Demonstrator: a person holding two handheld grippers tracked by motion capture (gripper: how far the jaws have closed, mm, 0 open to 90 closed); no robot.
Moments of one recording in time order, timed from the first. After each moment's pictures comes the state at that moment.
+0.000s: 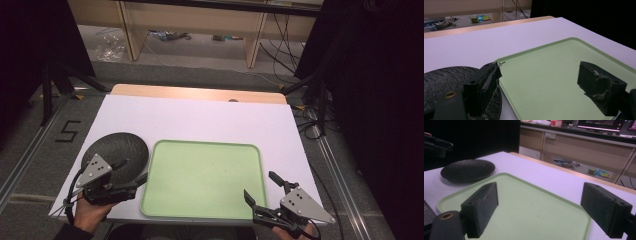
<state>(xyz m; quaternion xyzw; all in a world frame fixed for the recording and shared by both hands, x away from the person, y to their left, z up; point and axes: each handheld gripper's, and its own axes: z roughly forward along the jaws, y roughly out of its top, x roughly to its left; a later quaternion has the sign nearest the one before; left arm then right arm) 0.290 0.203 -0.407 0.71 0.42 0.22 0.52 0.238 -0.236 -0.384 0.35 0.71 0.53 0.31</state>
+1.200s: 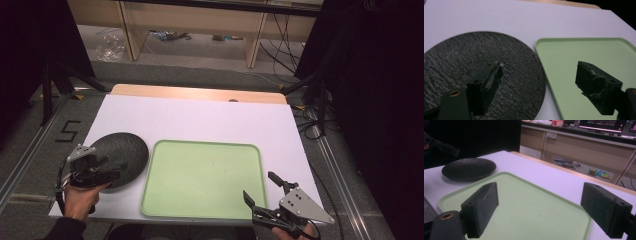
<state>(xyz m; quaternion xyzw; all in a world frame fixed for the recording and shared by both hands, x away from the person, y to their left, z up) 0.332 0.252 -0.424 0.66 0.59 0.18 0.44 0.238 -0.234 -0.385 0.34 0.71 0.53 0.30</state>
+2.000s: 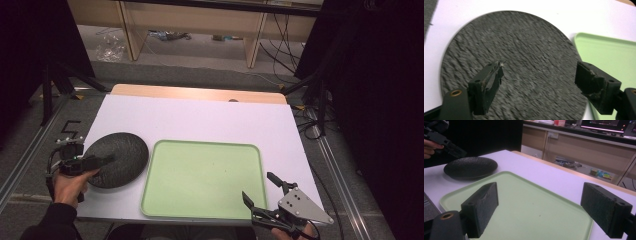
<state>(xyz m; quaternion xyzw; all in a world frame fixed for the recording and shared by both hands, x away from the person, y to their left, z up) 0.373 0.306 -0.441 0.64 0.65 0.12 0.39 0.236 -0.233 -0.384 0.34 0.72 0.52 0.30</state>
